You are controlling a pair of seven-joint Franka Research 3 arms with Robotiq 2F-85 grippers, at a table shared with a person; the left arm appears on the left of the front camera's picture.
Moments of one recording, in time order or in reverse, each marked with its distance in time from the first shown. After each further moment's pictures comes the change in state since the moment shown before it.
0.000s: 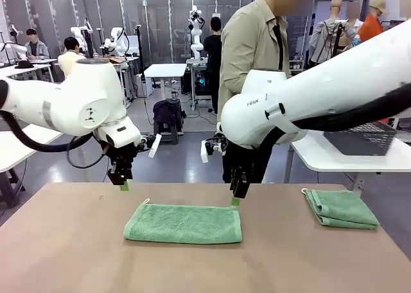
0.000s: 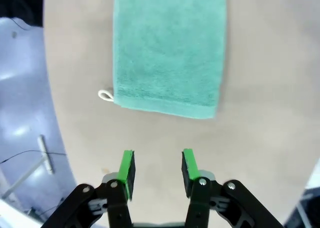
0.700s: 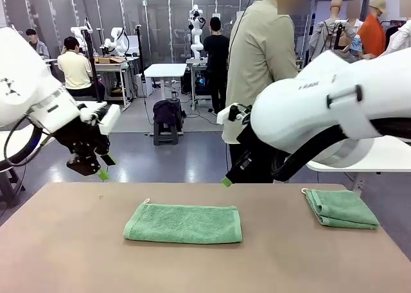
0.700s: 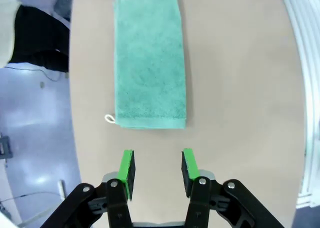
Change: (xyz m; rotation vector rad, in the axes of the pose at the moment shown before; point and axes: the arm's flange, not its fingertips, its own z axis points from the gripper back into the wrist) left arm -0.071 -0.064 0.081 0.114 -0.352 -0.066; right arm -0.033 0.084 0.073 -0.177 -0.439 -0.529
